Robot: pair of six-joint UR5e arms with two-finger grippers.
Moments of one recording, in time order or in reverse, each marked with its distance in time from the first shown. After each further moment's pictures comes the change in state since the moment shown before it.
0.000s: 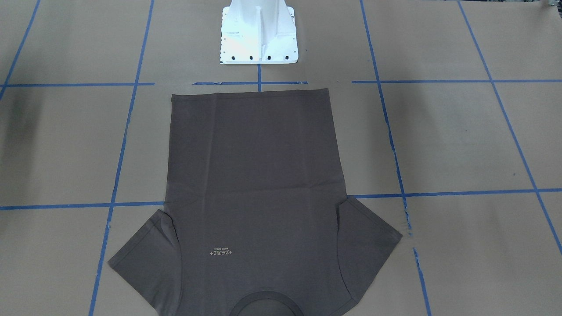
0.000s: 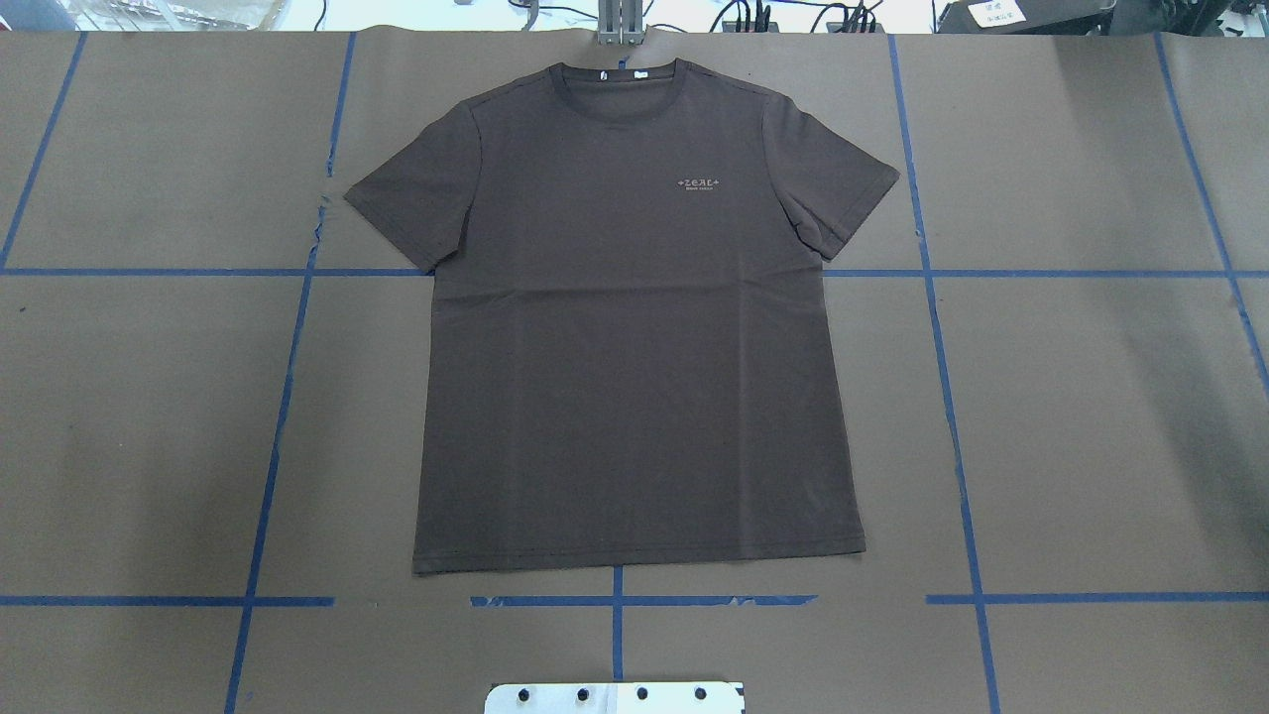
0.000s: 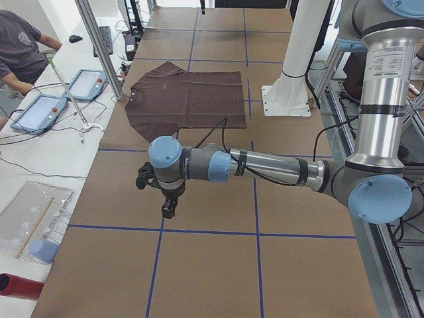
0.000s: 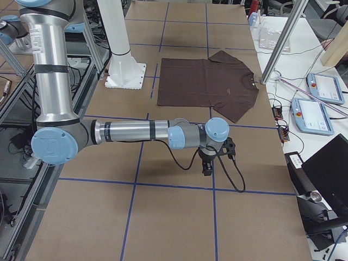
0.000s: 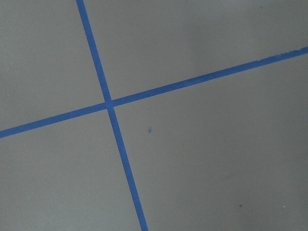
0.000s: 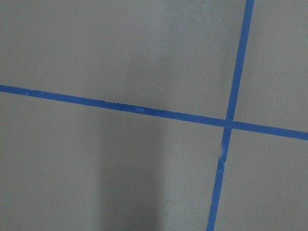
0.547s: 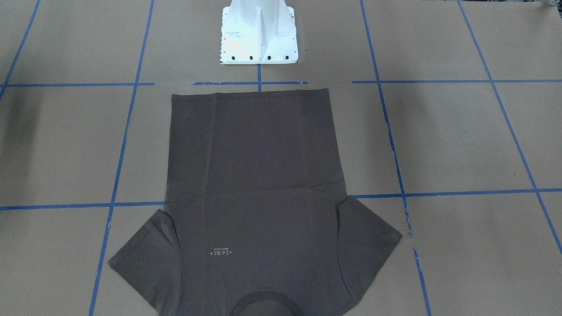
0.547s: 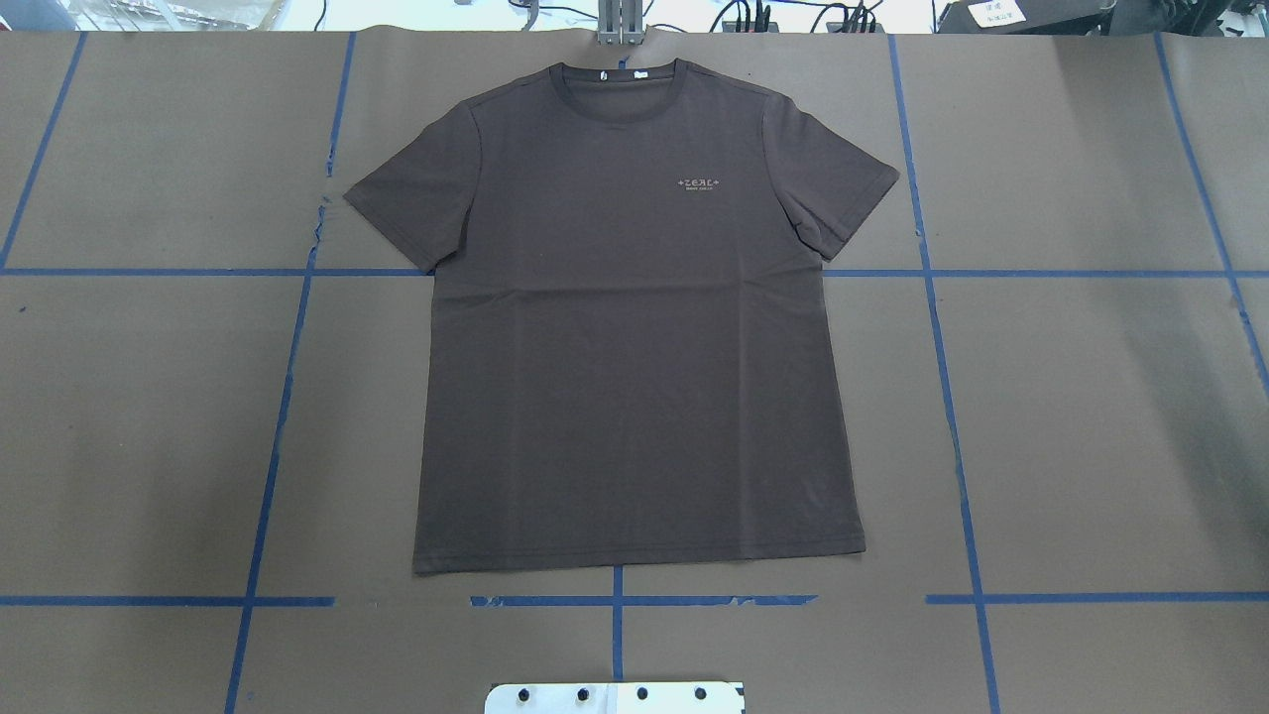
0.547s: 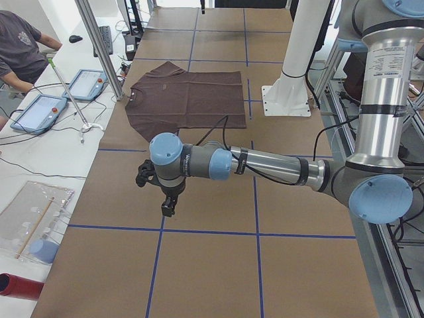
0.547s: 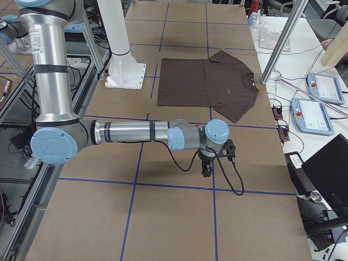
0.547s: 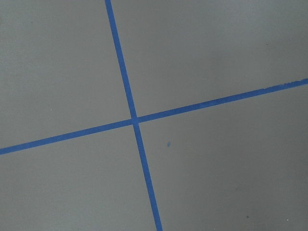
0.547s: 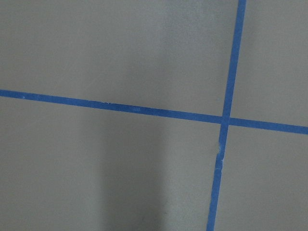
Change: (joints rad) left arm -0.001 0.003 -0.019 0.009 0.001 0.000; right arm 0.009 0.001 -0.012 0.003 0.013 0.036
